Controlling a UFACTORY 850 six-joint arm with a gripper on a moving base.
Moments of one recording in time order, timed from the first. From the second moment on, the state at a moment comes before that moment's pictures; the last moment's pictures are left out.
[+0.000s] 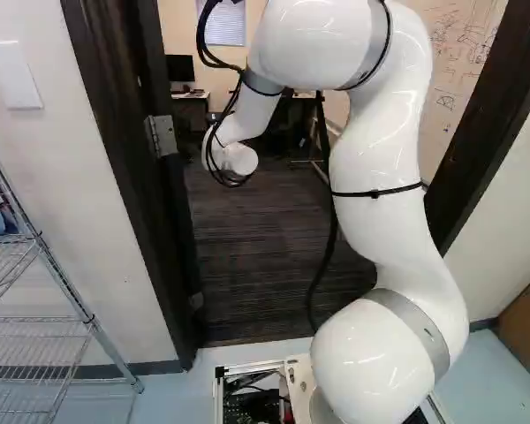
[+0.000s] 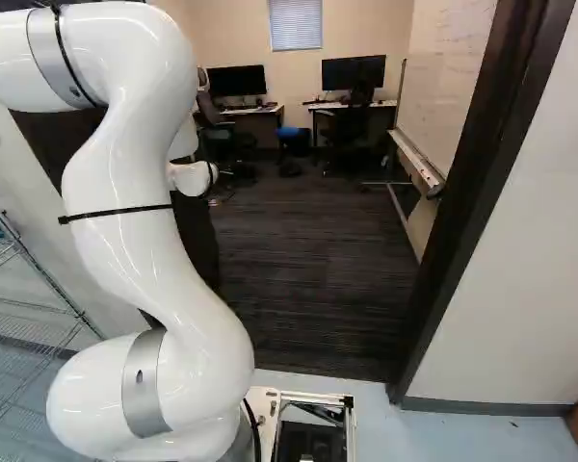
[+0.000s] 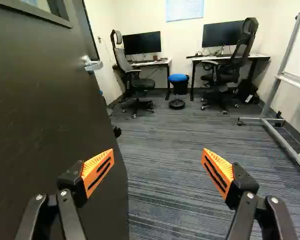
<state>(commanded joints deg) 20.4 -27.0 -58.2 9.7 47.7 0.0</state>
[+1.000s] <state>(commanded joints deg) 14.0 -17.9 -47.0 -1.2 47.7 0.0</state>
